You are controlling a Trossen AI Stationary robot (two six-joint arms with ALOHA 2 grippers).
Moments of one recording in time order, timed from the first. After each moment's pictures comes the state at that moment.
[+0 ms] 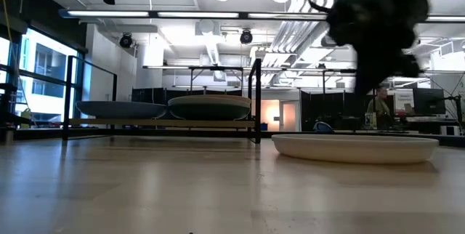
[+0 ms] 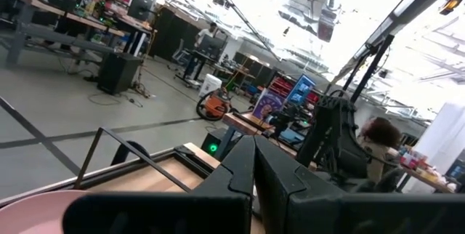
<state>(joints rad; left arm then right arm) -0.13 0.63 0.50 0.36 -0.57 -0.36 0.29 1.40 0.83 -0.52 0.16 1.13</state>
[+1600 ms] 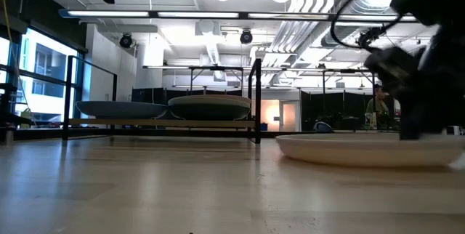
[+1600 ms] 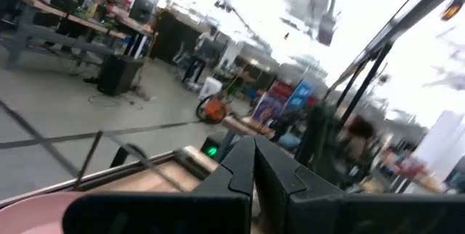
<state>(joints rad) -0.13 0.63 0.50 0.38 -0.58 -0.36 0.34 1.21 0.38 -0.23 0.14 1.75</state>
